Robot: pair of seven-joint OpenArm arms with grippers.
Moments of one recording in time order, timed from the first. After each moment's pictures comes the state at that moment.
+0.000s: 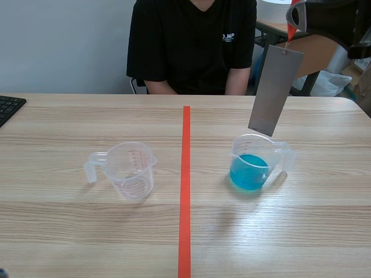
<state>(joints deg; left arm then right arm) 56.0 -50.3 -1.7 95.7 -26.0 -17.7 -20.2 1.6 38.4 9.9 111.1 48.4 45.5 -31.9</state>
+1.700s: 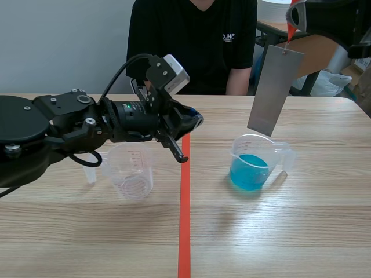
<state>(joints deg) -31.2 -23.3 55.6 66.3 -23.1 -21.7 -6.7 1.6 38.4 9.9 111.1 48.6 45.5 -31.9</state>
